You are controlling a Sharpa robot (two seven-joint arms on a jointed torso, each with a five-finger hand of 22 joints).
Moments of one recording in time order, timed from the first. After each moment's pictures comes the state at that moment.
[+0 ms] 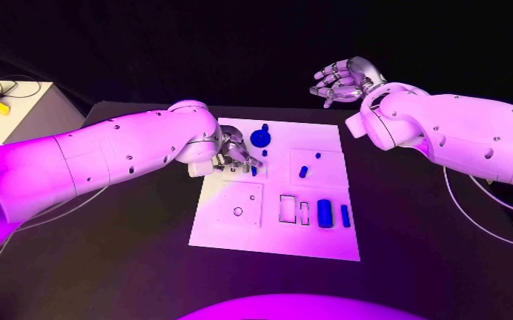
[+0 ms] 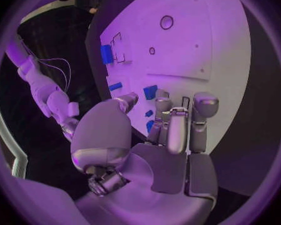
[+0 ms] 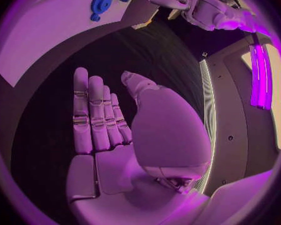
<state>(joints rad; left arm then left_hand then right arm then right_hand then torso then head) 1.34 -0.53 -0.15 1.26 -0.85 0.24 -0.53 1.01 -0.15 0.46 0.30 0.05 0.76 0.11 0.76 0.64 1.07 0.04 1.23 0.83 1.46 -0.02 1.48 1.31 0.14 1.22 0.08 1.28 0.88 1.39 -0.74 -0.17 1.32 -0.61 -0.58 0.04 1.39 -0.23 0.39 0.17 0.24 0.76 0.20 0.32 0.35 0.86 0.14 0.47 0.30 1.12 0.06 0.80 0.70 0.17 1.15 0.15 0.32 0.81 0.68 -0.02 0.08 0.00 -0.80</state>
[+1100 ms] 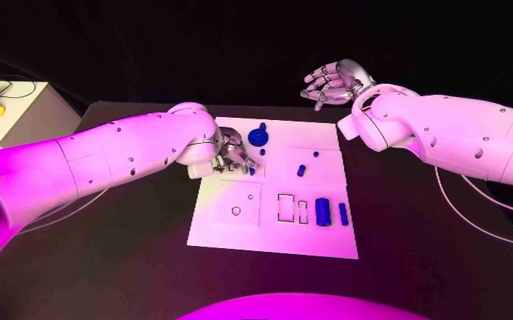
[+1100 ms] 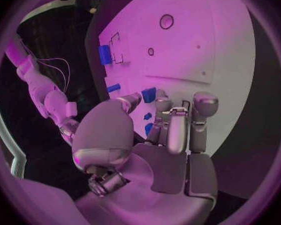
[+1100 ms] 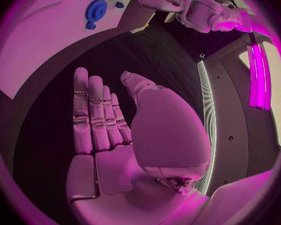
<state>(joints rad) 1.33 -0.51 -0.15 1.24 -0.85 0.24 -0.53 1.05 -0.13 0.48 0.29 0.05 0.75 0.11 0.76 0.67 1.07 0.04 1.23 0.83 1.46 -0.02 1.48 1.31 0.14 1.21 0.08 1.28 0.88 1.38 -0.72 -0.17 1.34 -0.62 -0.55 0.04 1.39 -0.23 0.38 0.17 0.24 0.76 0.20 0.32 0.35 0.86 0.14 0.47 0.28 1.10 0.06 0.79 0.69 0.17 1.15 0.15 0.31 0.79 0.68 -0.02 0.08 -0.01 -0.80</state>
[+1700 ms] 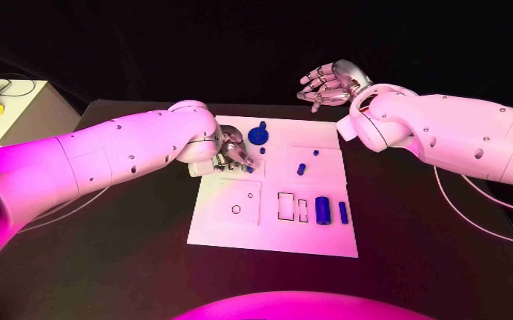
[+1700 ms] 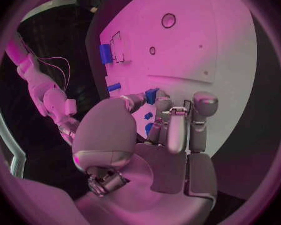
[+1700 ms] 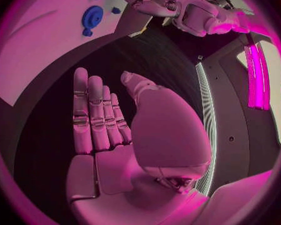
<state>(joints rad) 1.33 -0.50 -0.15 1.24 -0.83 0.24 -0.53 1.17 -0.11 0.66 0.26 0.05 0.73 0.11 0.76 0.72 1.06 0.04 1.23 0.83 1.46 -0.02 1.48 1.31 0.14 1.21 0.08 1.28 0.89 1.38 -0.72 -0.17 1.36 -0.62 -0.53 0.03 1.39 -0.23 0.38 0.17 0.24 0.76 0.20 0.32 0.35 0.86 0.14 0.47 0.28 1.10 0.06 0.79 0.69 0.17 1.15 0.15 0.30 0.79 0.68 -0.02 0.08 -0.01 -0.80</state>
